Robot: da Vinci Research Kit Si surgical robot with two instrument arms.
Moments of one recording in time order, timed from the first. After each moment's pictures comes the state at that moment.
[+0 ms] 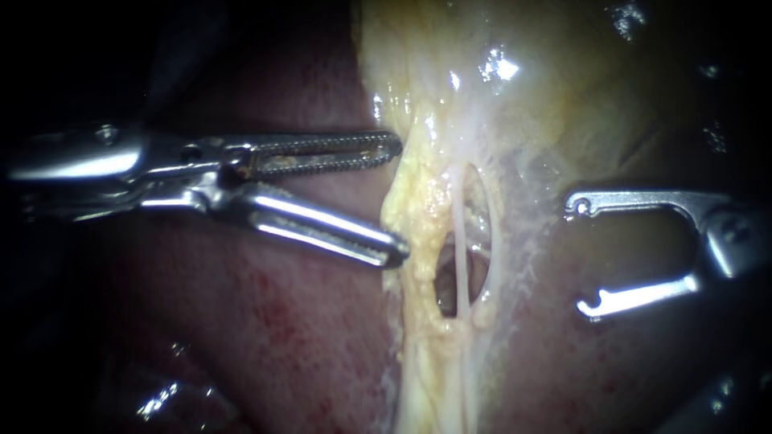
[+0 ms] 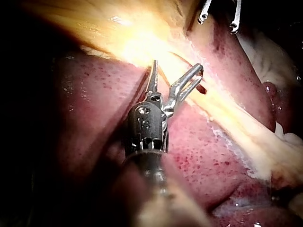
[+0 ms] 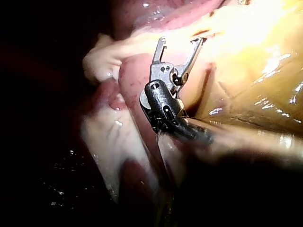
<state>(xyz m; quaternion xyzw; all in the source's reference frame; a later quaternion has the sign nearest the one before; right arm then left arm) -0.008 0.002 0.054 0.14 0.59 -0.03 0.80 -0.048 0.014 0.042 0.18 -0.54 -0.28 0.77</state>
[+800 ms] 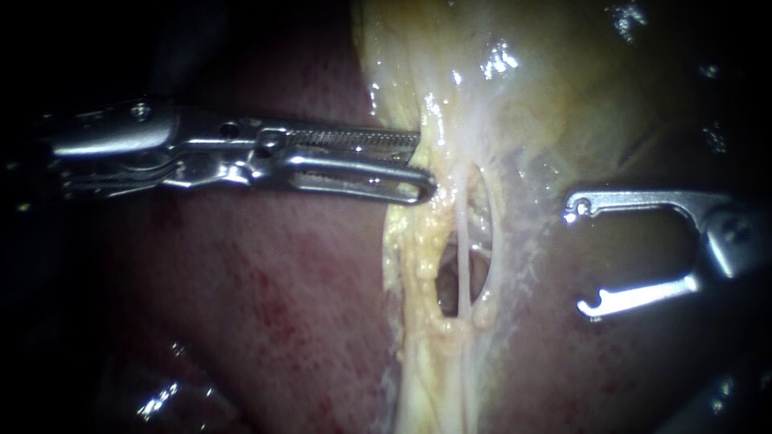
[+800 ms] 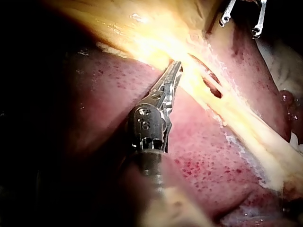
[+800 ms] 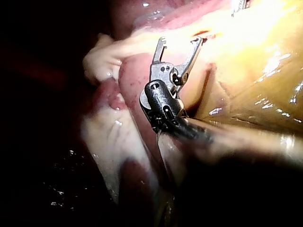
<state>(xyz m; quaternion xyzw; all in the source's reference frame) -0.008 0.002 0.054 0.14 0.59 -0.03 0.80 -0.048 0.015 0.045 0.18 -0.52 -0.32 0.77</state>
